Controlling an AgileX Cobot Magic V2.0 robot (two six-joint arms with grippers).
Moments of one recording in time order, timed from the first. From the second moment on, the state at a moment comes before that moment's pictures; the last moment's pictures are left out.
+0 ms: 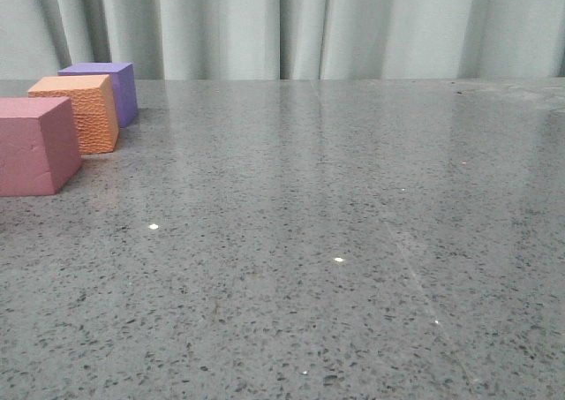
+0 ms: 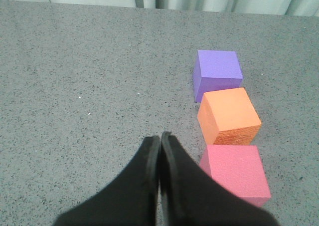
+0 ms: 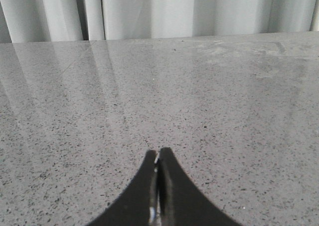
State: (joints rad) left arm -0.43 0.80 -0.95 0.59 0.84 -0.72; right arm 0.08 -0.01 0.03 0.00 0.12 0.09
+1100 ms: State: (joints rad) left arm -0.08 0.12 -0.02 0.25 0.12 -0.25; right arm 0.08 -0.01 0.03 0.00 0.12 0.09
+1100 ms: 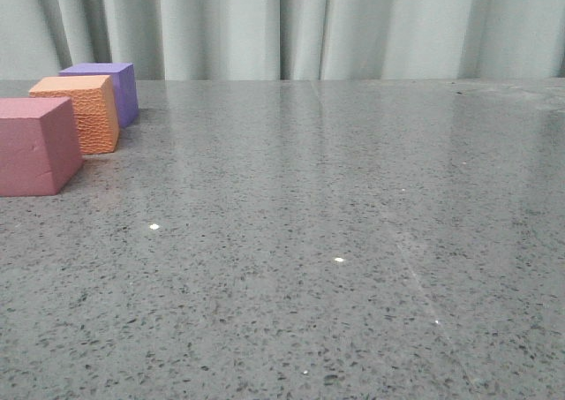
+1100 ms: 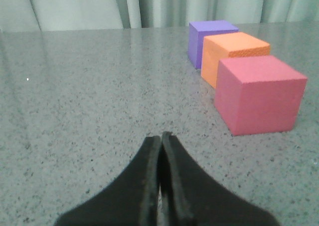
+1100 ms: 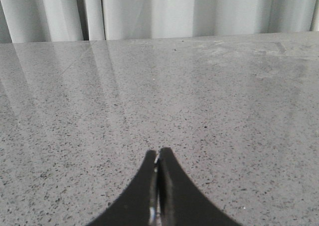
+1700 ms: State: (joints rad) left arm -0.09 0.00 0.00 0.12 0.05 -0.08; right arm 0.08 -0.01 0.03 0.00 0.12 0.09
